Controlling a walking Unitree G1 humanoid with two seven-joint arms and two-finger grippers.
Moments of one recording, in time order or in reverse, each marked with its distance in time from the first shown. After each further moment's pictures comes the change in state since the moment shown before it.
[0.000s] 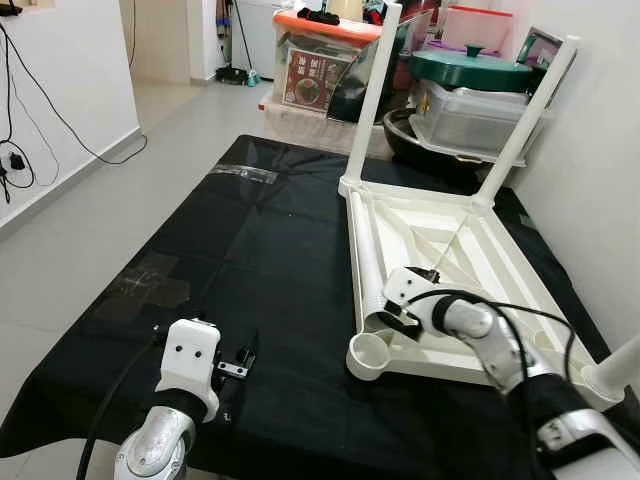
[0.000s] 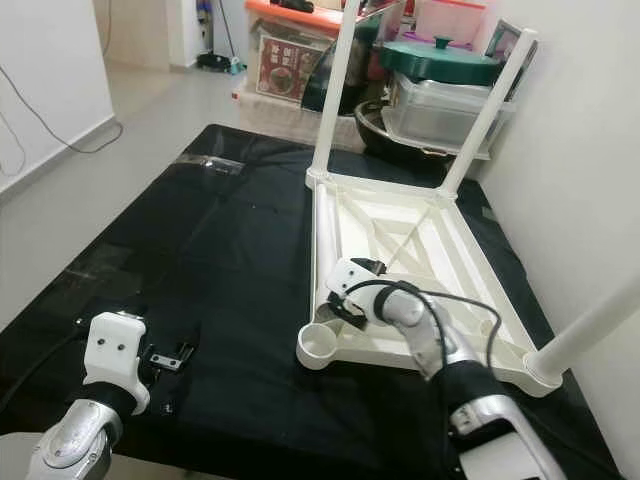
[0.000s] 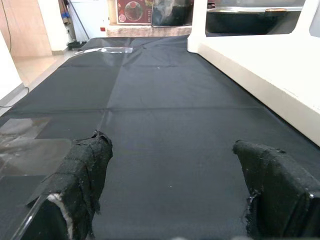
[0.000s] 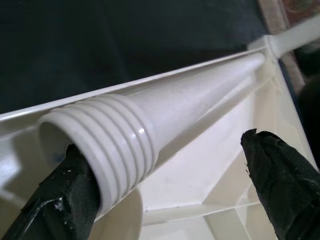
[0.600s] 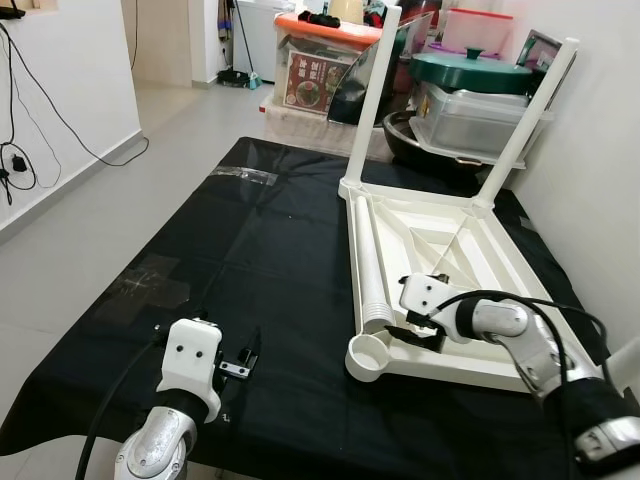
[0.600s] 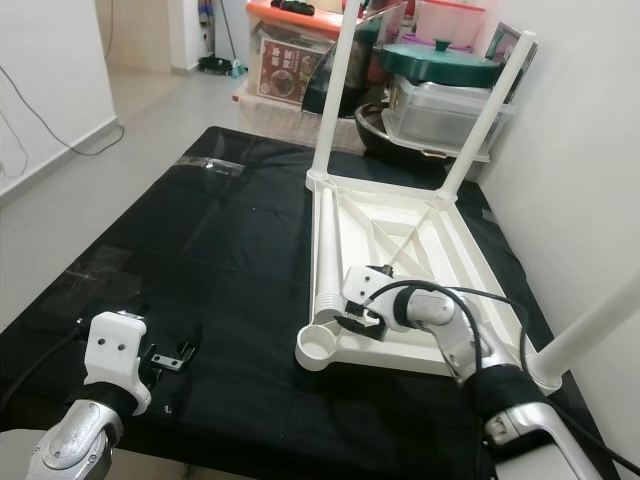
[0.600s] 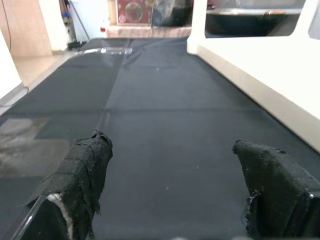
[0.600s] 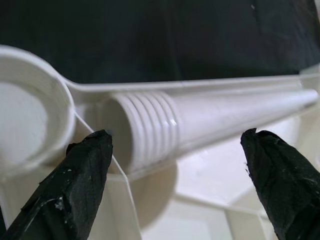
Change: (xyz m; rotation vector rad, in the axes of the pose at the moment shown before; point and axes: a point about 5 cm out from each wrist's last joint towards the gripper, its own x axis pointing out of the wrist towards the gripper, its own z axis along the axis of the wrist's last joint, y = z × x) left arm -0.001 -0.001 -0.001 -0.010 0.012 -0.003; right arm -0.024 -0.007 0.000 -0.084 -0.086 0.322
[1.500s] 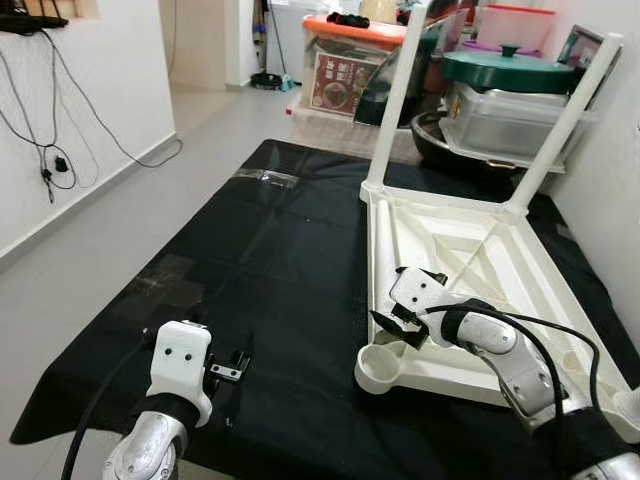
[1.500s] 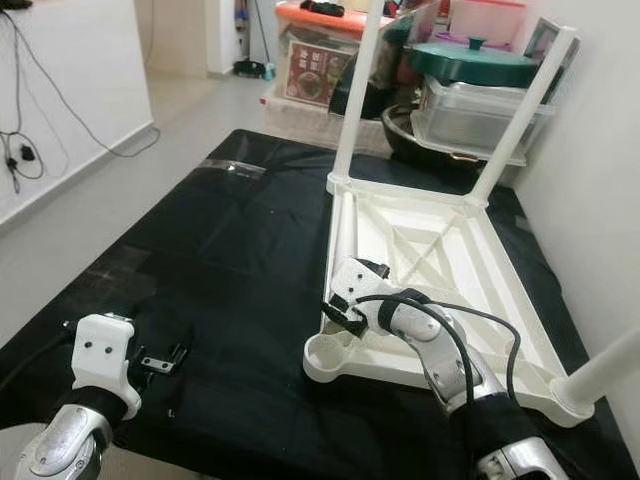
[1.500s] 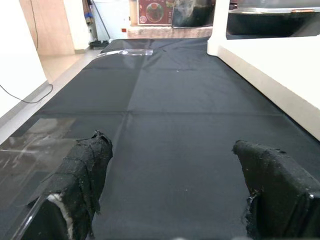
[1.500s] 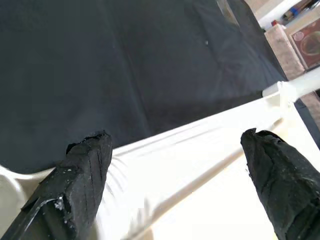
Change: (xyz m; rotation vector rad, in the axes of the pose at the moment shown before) left arm -0.008 0.007 0.007 0.001 -0.008 0.010; right arm -0.007 0.007 0.016 0.118 -0.055 -0.211
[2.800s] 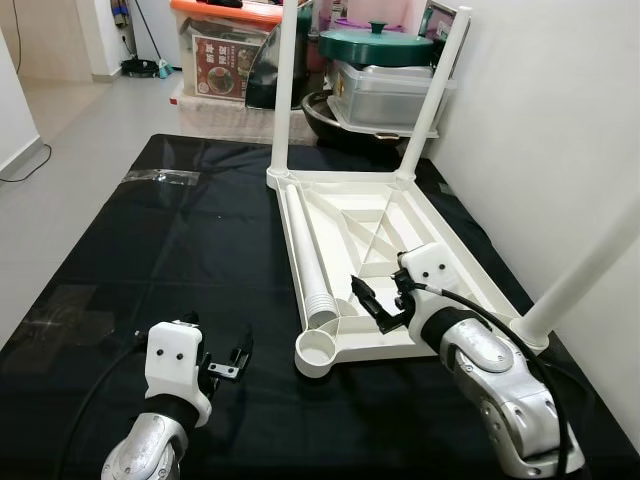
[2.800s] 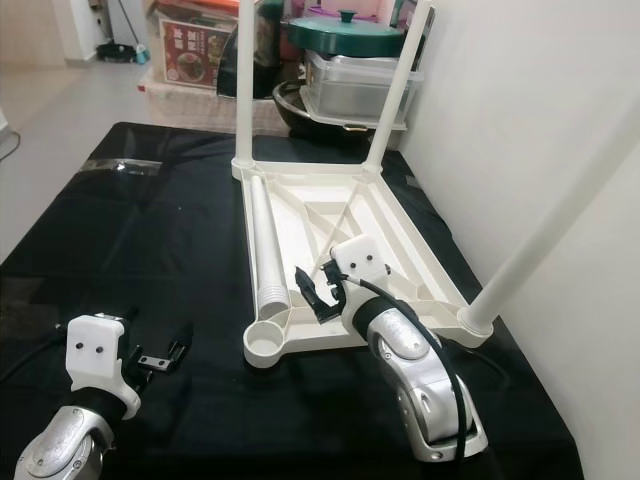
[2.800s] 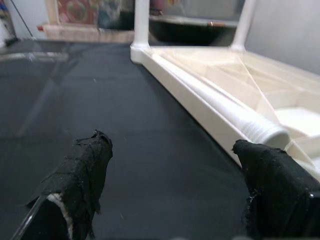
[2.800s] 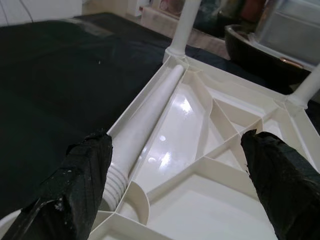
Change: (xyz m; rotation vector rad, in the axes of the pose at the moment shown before) left arm 0.004 -0.002 0.006 -0.078 -0.043 -0.022; right arm -0.023 0.032 0.059 0.486 -0.175 -0.259
